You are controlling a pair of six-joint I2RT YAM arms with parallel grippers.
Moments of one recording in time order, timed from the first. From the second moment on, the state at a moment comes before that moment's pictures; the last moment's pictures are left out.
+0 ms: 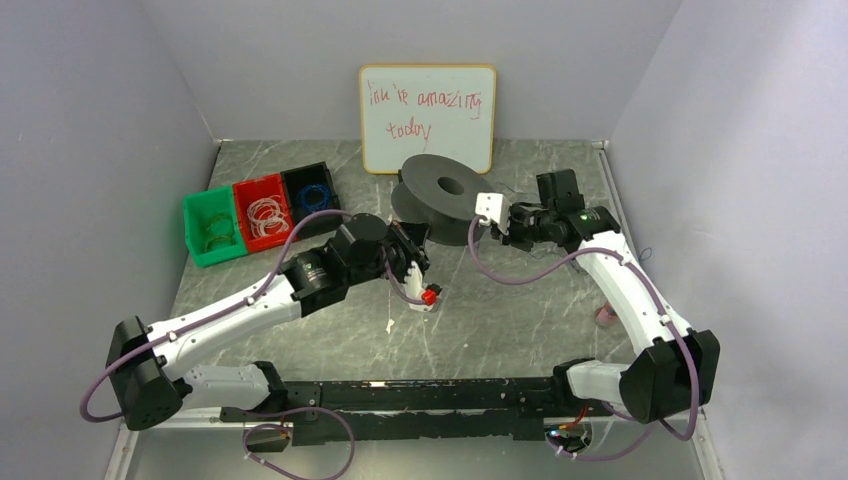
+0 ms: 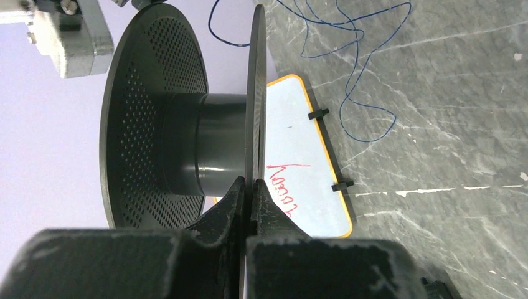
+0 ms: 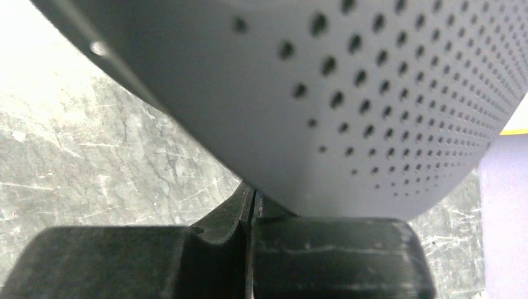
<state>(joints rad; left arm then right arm) -0.95 1.19 1.03 -0.20 0.07 1.52 0.26 1.25 1.12 -0.74 -0.58 -1.06</state>
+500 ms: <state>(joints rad) -0.95 1.19 0.93 0.01 0.06 1.59 0.26 1.17 1.06 -0.55 -0.55 -0.91</state>
